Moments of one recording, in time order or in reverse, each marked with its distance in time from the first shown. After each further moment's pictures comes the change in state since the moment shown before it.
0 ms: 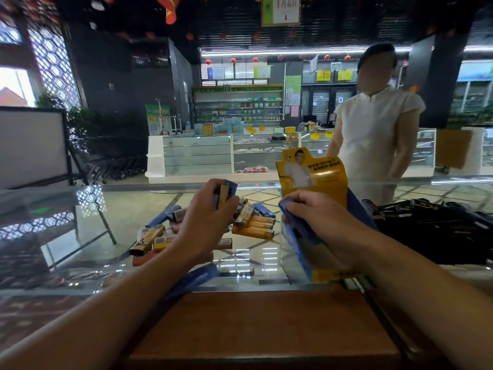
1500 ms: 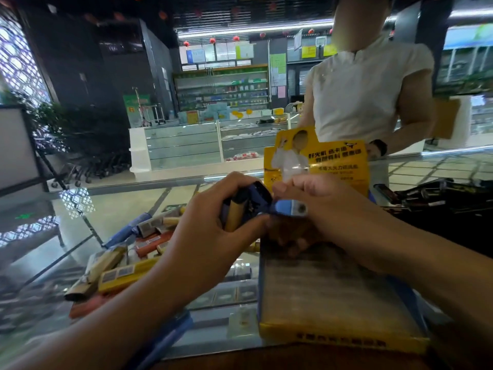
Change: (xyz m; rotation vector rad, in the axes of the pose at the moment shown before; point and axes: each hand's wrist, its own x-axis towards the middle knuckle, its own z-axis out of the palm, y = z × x) left_hand 0.013 0.009 0.022 -0.005 -0.261 0.355; right_hand 0.024 0.000 0.000 0.280 -0.106 0.002
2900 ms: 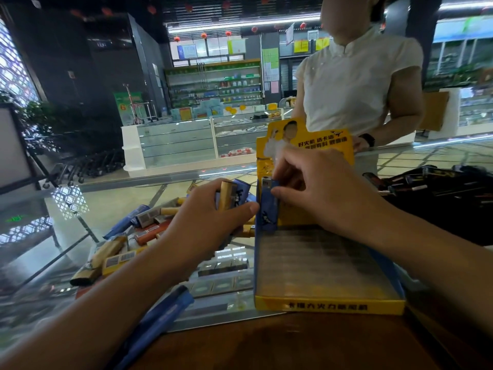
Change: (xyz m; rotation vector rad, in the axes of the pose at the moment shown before) left_hand -0.001 -0.012 0.002 -0.081 -0.031 -0.475; right_hand 0.005 0.007 -0.015 -0.774 0.236 -0.501
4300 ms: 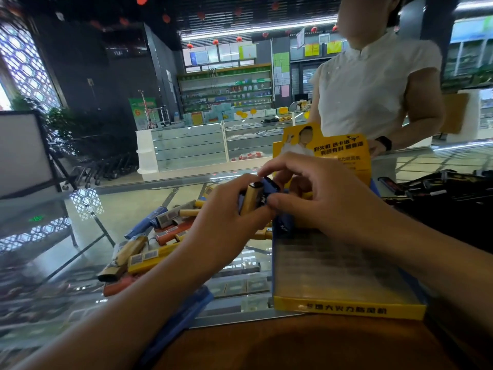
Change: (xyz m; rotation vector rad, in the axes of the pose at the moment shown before) left_hand -0.007 0.012 -0.001 0.071 -0.026 0.251; right_hand -0.002 -0.014 0.006 0.233 -0.056 -0.035
